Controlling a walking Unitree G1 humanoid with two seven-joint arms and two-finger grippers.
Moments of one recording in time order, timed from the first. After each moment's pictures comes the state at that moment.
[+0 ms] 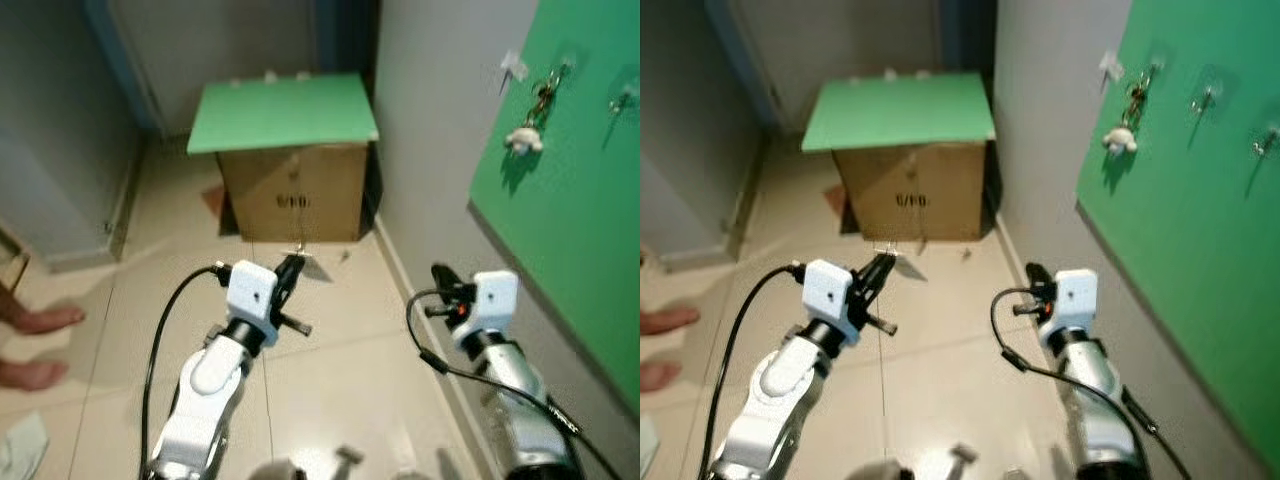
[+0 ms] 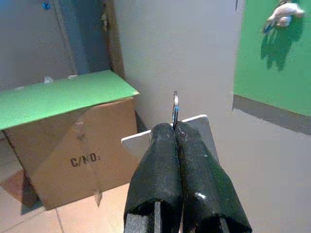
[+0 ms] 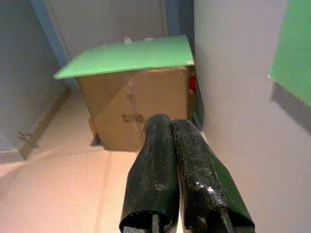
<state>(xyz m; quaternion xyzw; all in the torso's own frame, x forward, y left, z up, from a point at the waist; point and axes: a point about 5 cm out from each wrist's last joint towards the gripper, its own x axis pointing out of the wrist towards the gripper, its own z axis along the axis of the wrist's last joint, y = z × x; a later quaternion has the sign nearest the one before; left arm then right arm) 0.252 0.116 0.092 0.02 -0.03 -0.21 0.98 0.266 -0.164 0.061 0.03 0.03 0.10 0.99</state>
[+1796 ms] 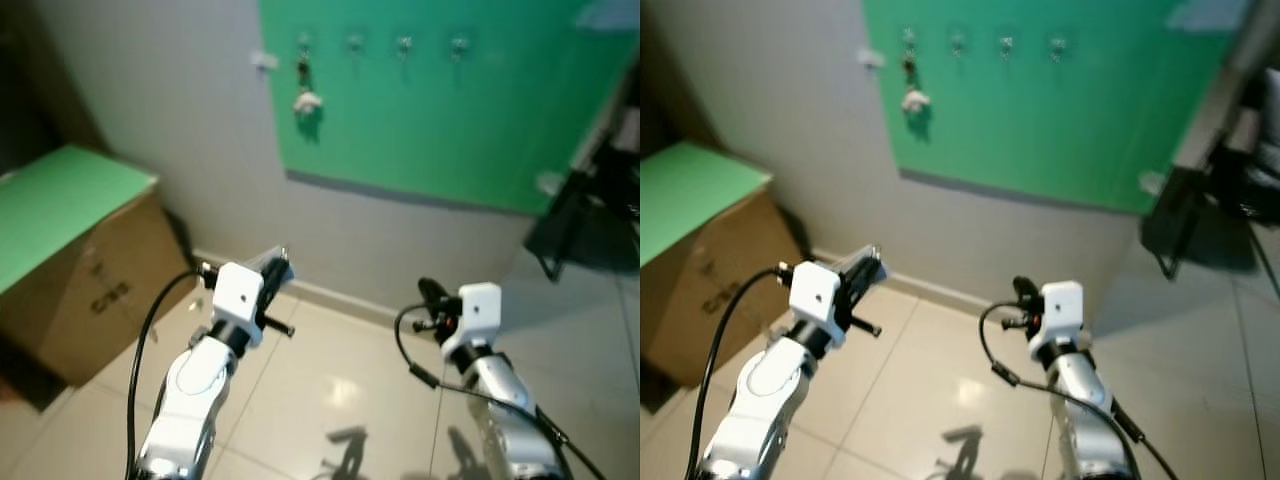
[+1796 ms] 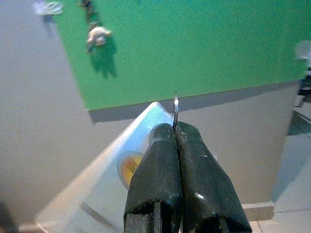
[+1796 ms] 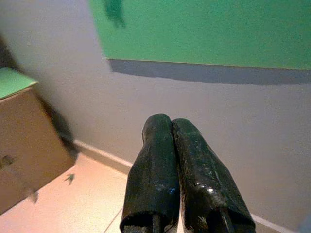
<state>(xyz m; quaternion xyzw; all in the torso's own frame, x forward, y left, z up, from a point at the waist) 0.257 0.124 0.086 0.04 -0.02 -0.20 0.98 0.257 -0.165 0.047 0.03 0.06 0.10 0.99</state>
